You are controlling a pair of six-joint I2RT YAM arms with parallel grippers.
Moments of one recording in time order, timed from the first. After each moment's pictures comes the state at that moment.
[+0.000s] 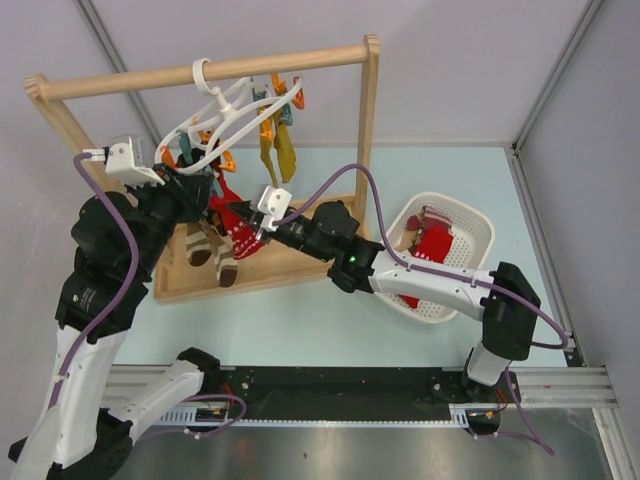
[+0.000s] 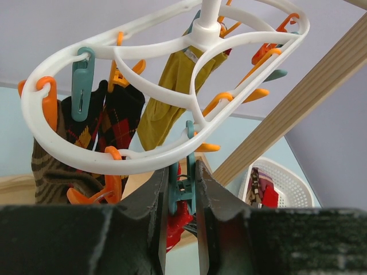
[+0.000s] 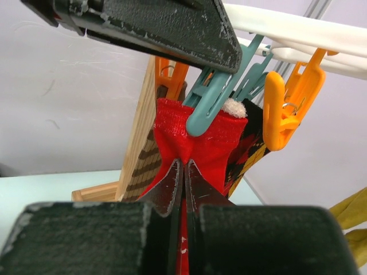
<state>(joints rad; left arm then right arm) -0.41 0.85 1.45 -0.63 -0.19 -0.38 1.12 1.69 1.41 0.59 -0.11 -0.32</state>
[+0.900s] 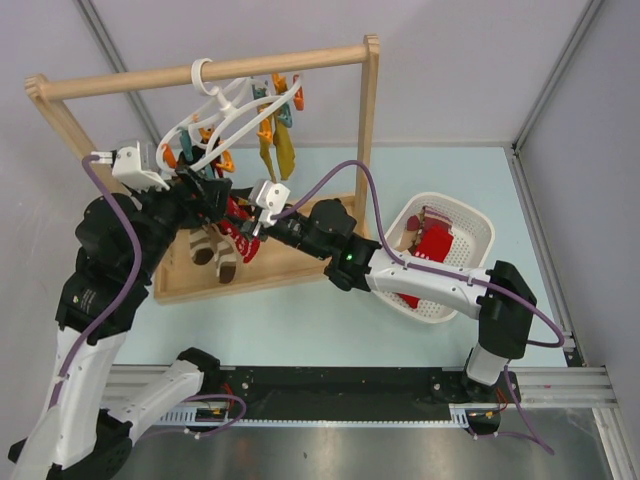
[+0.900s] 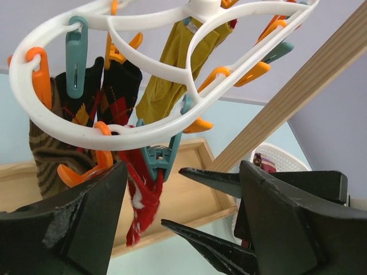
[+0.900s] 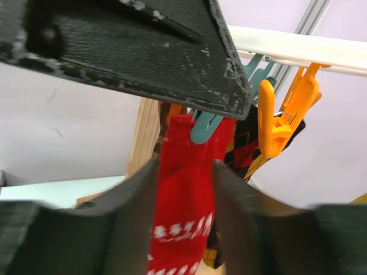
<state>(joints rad) -0.41 0.84 1.44 -0.68 -0.17 -0.38 1.11 1.71 1.45 0.59 -0.10 -0.28</state>
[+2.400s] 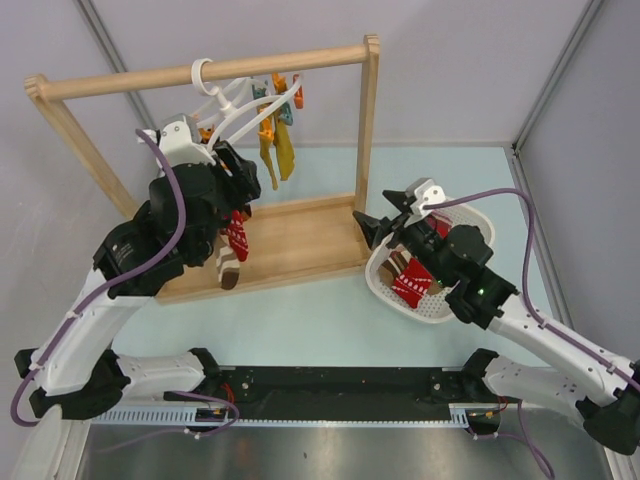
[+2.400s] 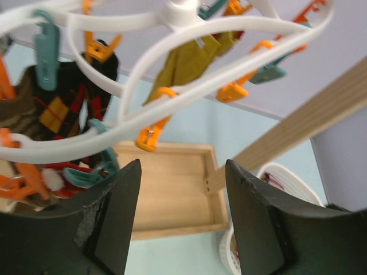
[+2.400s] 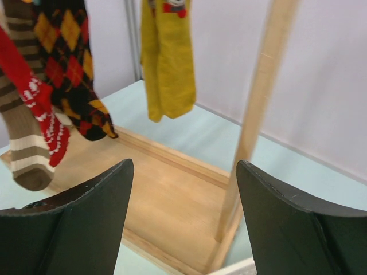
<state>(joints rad) -0.89 1.12 1.73 -0.85 -0.83 -0.57 0.83 0.93 0.85 0.26 0.13 -0.05</state>
